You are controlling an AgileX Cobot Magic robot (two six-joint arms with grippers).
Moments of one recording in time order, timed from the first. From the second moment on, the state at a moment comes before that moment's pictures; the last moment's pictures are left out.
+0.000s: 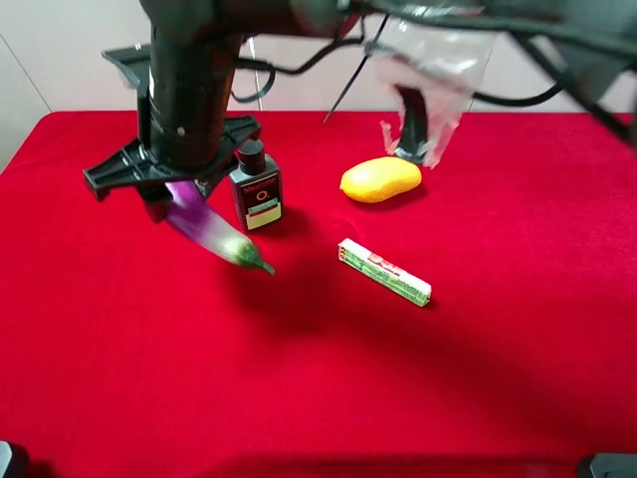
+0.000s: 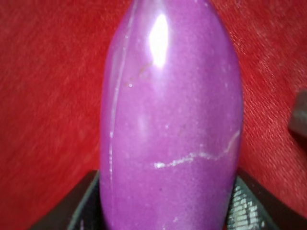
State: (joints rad) left arm 0.00 0.00 -0.49 0.02 1.06 0.02; right arm 1.00 2.20 -1.87 0.15 0.95 0.17
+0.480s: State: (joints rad) left arm 0.00 0.00 -0.49 0.02 1.06 0.02; right arm 1.00 2.30 -1.87 0.12 0.80 0.17
